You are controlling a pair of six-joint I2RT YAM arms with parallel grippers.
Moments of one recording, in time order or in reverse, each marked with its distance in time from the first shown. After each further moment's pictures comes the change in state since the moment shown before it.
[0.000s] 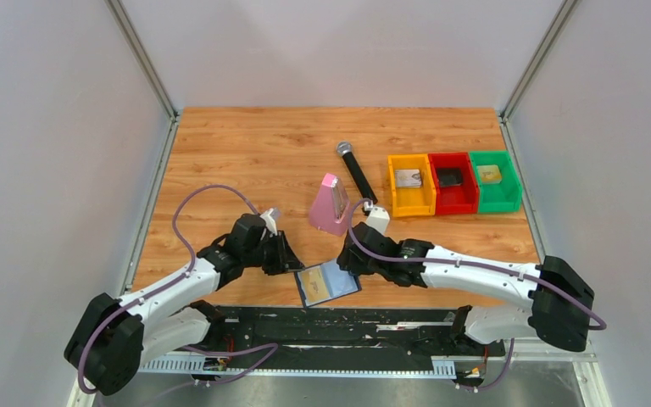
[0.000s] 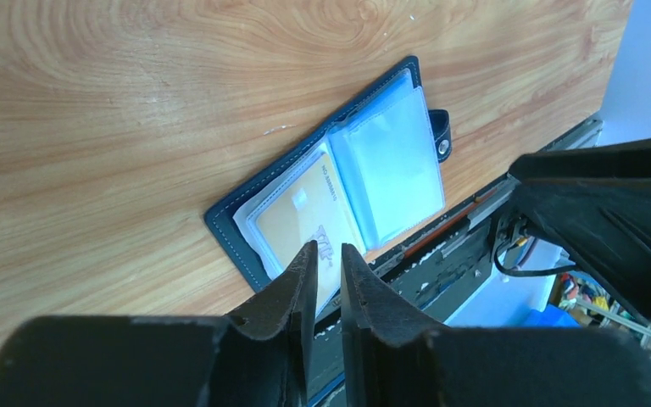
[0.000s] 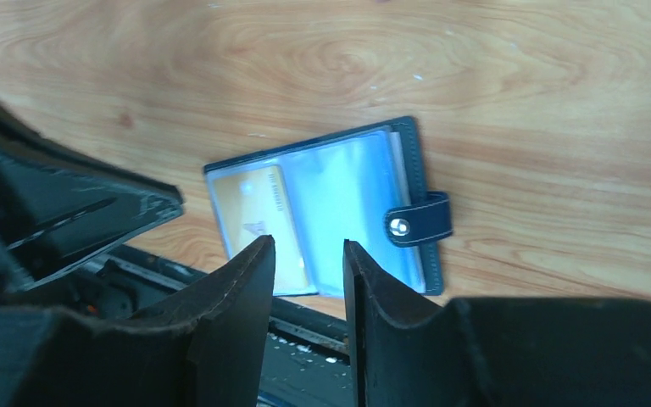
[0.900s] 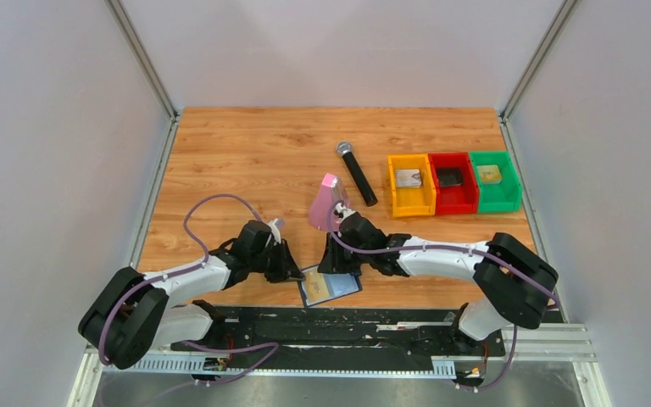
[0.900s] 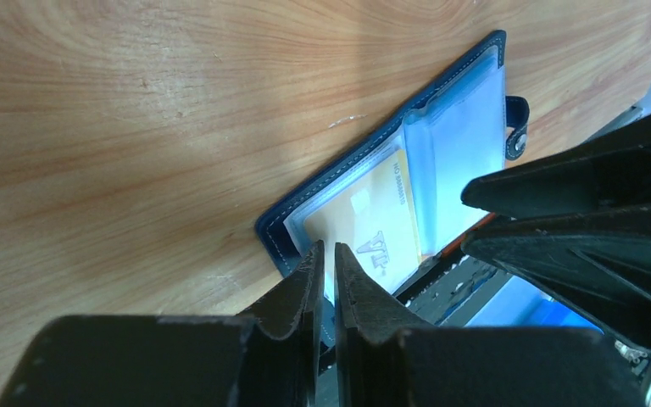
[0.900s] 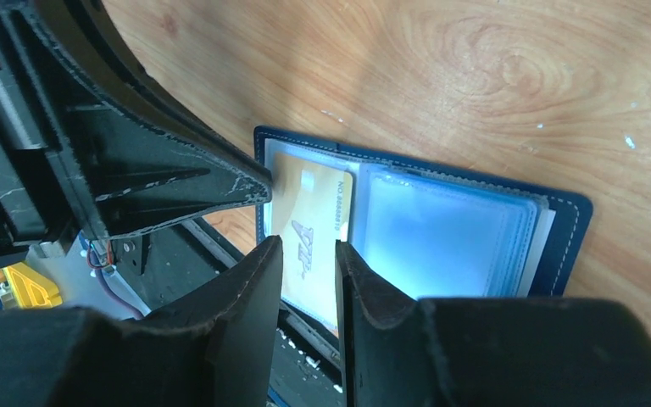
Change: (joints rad) left arm 0.000 0.172 -0.077 0.157 0.042 -0.004; right arm -0.122 0.224 -0.042 0.395 -0.474 -0.246
